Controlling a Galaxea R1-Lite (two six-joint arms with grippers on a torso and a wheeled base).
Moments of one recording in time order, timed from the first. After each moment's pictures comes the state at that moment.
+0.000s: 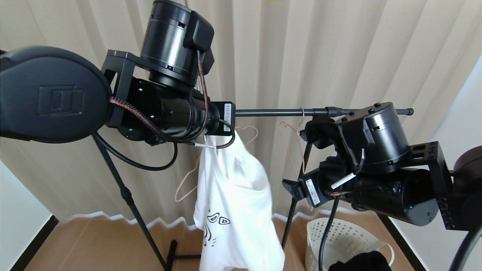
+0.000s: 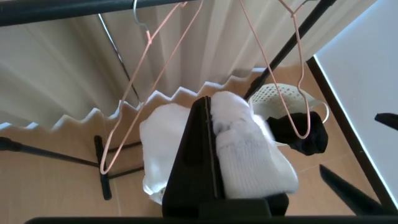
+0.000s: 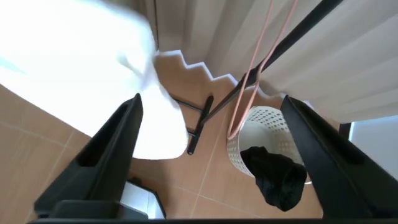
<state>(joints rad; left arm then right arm) -0.73 1.78 -1.58 0.31 0.37 -0.27 0.78 1.67 -1.05 0.06 -0.43 0.14</state>
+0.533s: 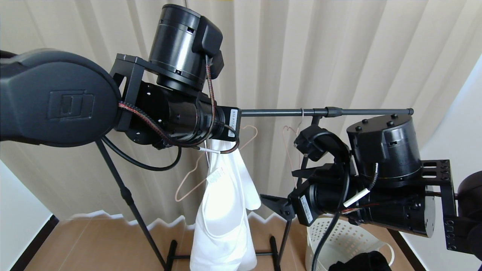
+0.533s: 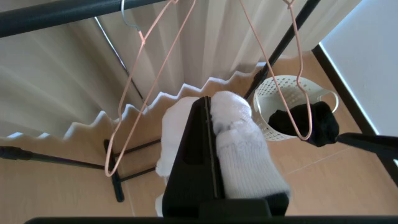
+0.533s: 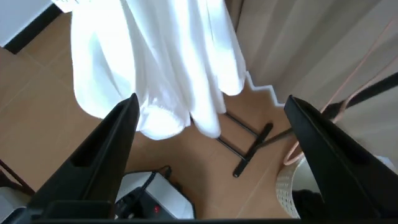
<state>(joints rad) -0.75 1.79 -1.58 0.31 0.37 -0.20 0.77 1.64 -0.91 -0.20 -0.08 0.08</state>
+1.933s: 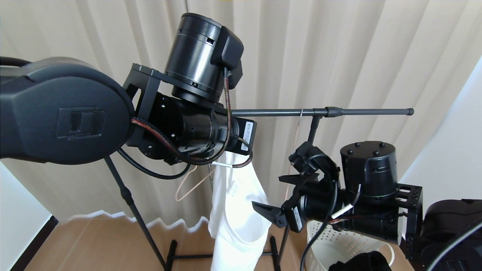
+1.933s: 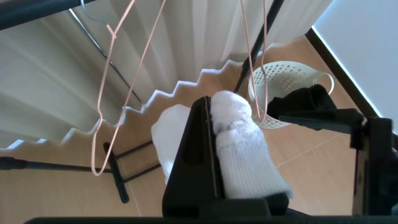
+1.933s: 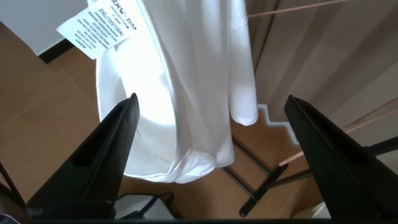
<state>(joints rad) -0.82 1.80 -1.56 0.30 0.38 -0.17 0.73 1.76 -0.73 -0.59 0.08 0.02</state>
